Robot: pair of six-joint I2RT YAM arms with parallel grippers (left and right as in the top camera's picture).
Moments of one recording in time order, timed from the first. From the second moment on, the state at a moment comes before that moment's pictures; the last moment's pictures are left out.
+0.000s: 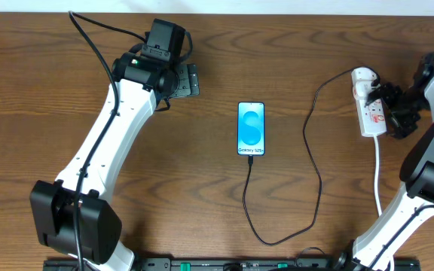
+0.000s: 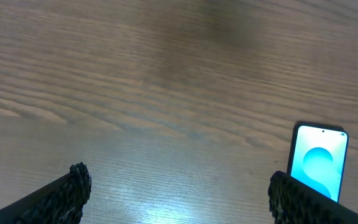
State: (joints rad) left arm -0.31 1.75 1.60 -0.95 -0.11 -0.41; right arm -0.42 2.19 1.70 -1.05 -0.16 0.61
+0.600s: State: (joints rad) left arm -0.31 1.75 1.60 -0.95 -0.11 -0.41; right arm -0.23 1.49 1.57 -1.23 -0.03 0.50
